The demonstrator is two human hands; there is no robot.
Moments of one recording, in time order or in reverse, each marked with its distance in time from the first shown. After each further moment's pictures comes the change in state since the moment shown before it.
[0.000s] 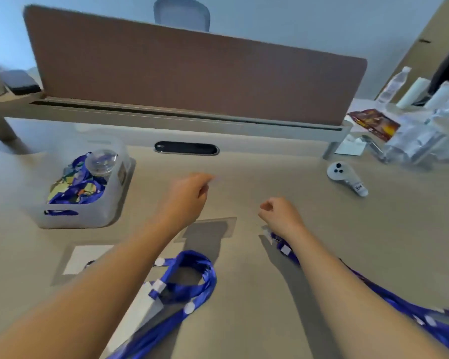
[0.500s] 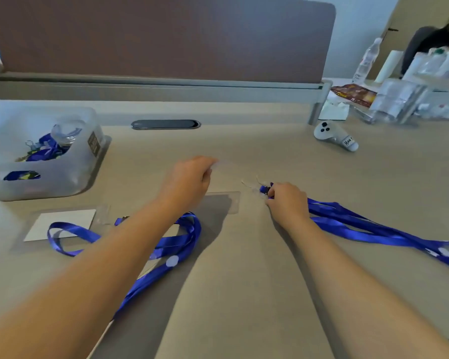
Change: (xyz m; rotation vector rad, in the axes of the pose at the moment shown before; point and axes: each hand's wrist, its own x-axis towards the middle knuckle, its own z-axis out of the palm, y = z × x) left_hand -0.042 -0.002 0.085 0.143 0.020 0.153; right_hand -0.001 0.104 0.067 -0.367 0.306 -0.072
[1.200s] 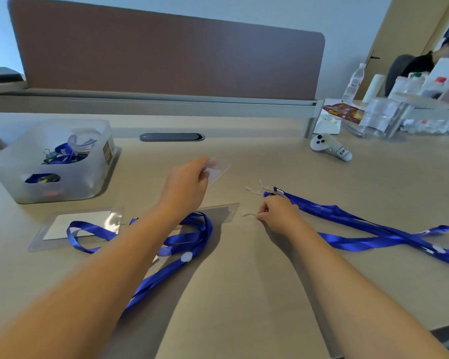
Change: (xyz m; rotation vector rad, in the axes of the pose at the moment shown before) left_hand -0.028 -0.009 -0.015 -0.213 0.120 -0.035; right_hand -0.026 -0.022 0.001 0.216 -0.201 0.005
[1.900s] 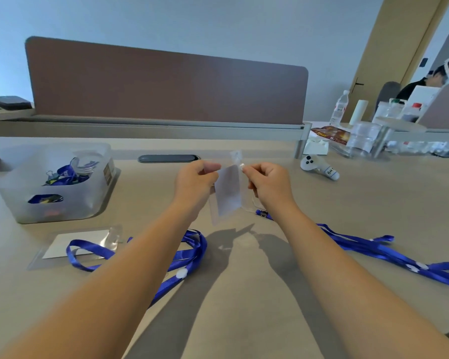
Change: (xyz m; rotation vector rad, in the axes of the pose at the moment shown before) left_hand 0.016 0.038 -0.005 -0.721 0.088 -0.260; right_hand -0.032 -0.054 -0.065 0.815 0.404 -0.279
